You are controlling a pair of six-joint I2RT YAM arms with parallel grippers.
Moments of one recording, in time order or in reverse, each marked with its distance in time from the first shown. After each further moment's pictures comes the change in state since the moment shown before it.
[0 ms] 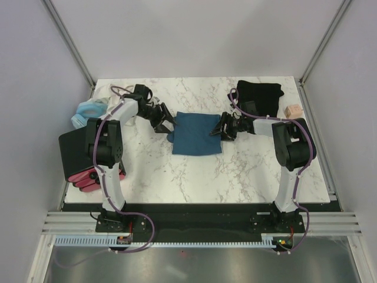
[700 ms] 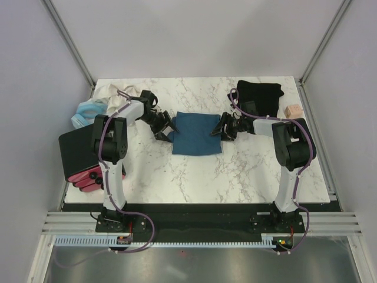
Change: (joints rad) left arm -0.053 0.070 0.038 -0.085 -0.111 -0.014; right arm 0.000 0.000 0.000 0.001 0.002 0.004
